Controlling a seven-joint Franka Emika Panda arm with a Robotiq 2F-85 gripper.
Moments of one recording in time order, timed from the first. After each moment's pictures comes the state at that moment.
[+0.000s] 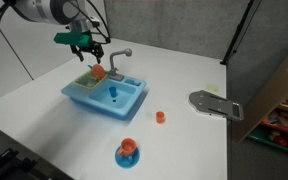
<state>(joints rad) 0.11 0.54 0.05 -1.85 0.01 2.48 -0.06</state>
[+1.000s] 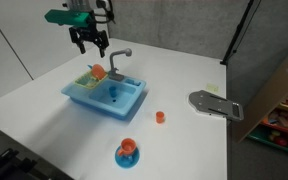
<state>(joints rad) 0.02 0.27 0.02 -2.01 0.01 2.28 -0.06</state>
